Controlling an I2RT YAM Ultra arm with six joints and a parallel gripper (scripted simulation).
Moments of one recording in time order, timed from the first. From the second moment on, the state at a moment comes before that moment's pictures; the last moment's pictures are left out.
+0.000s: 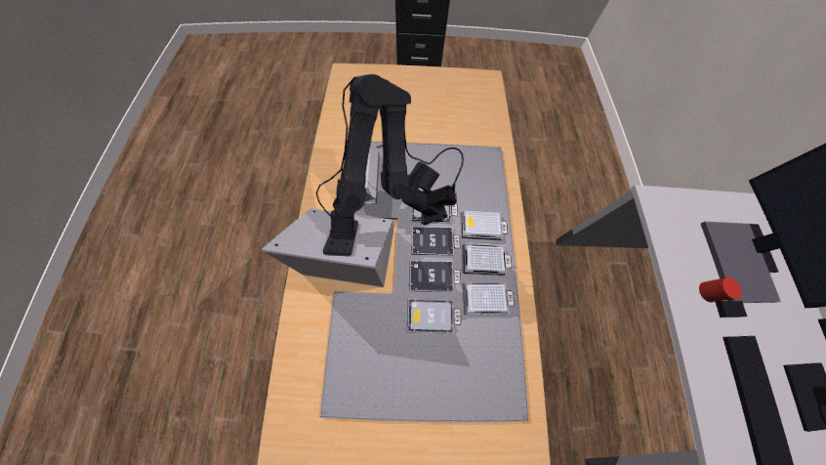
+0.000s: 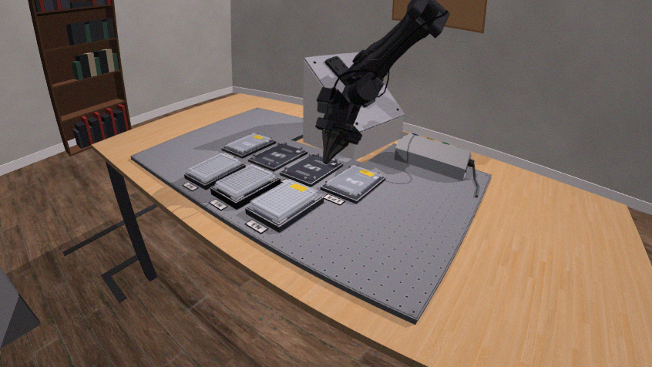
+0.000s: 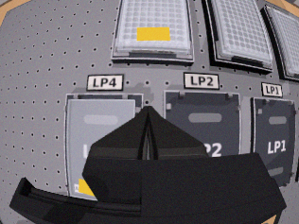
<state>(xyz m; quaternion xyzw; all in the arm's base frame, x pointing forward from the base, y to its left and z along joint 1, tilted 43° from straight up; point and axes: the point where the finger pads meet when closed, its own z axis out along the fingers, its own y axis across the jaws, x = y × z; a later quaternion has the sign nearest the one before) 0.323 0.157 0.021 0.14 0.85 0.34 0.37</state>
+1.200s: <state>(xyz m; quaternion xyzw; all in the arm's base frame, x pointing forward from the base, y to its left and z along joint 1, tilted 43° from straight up) 0.374 0.137 0.011 0.15 0.85 0.34 0.37</state>
